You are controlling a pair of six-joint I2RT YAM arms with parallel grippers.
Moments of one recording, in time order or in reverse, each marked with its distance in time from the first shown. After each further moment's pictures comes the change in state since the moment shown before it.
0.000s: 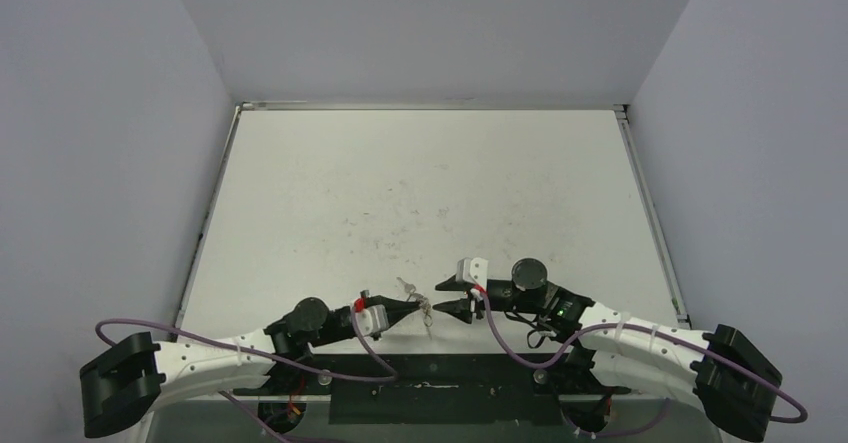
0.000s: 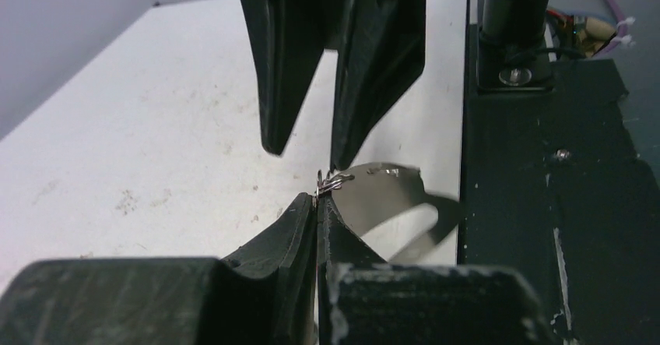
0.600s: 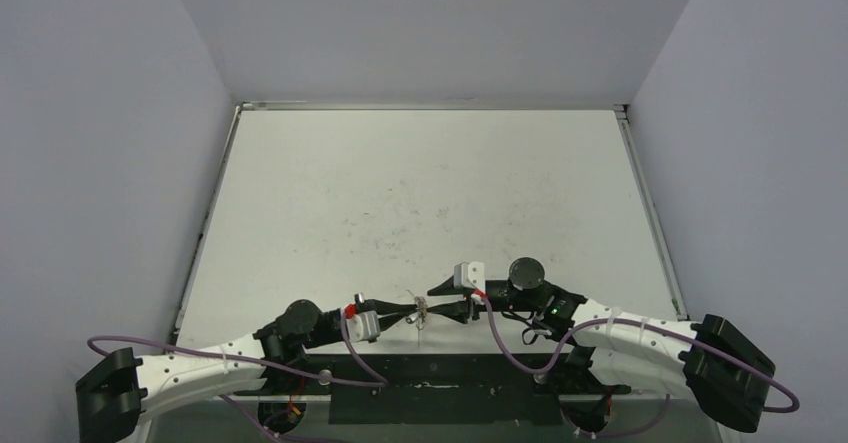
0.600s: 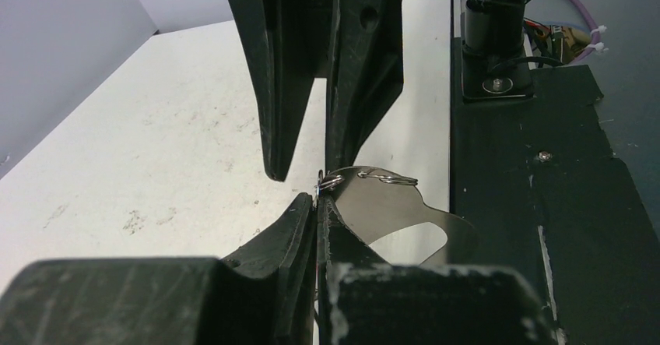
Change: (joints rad) left arm 0.000 -0.214 0.000 -0.135 0.045 0.027; right arm 0.006 0.108 0.000 0.124 -0.116 -0.035
